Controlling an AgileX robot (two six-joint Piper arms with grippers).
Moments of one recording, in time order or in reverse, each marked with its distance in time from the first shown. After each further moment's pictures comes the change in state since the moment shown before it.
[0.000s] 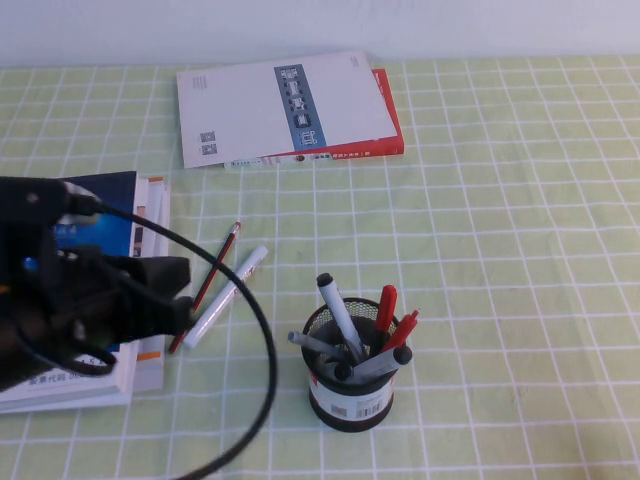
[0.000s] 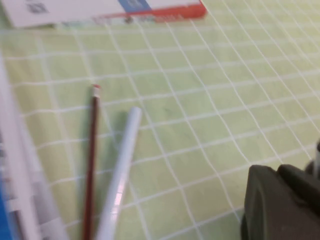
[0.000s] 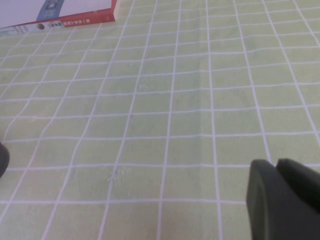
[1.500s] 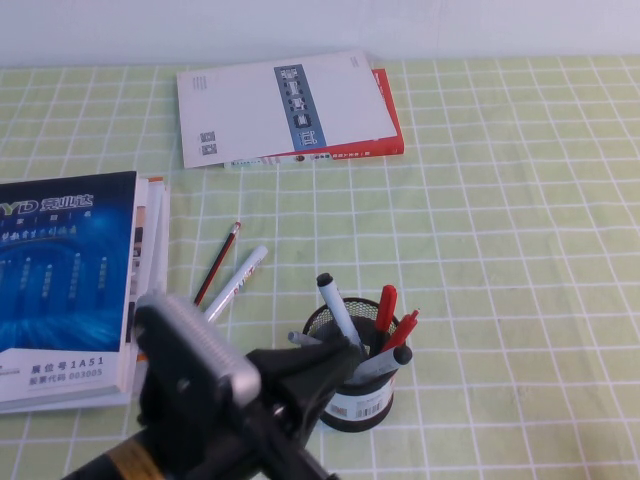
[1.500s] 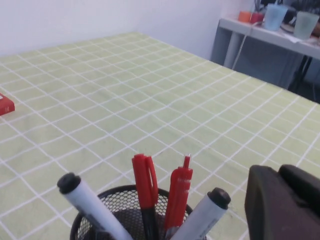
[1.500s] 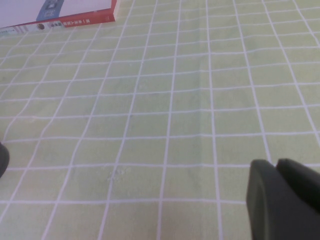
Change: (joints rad) right arm 0.000 0.000 0.000 0.000 0.000 0.000; left arm -0.721 0.087 0.231 0.920 -0.867 -0.888
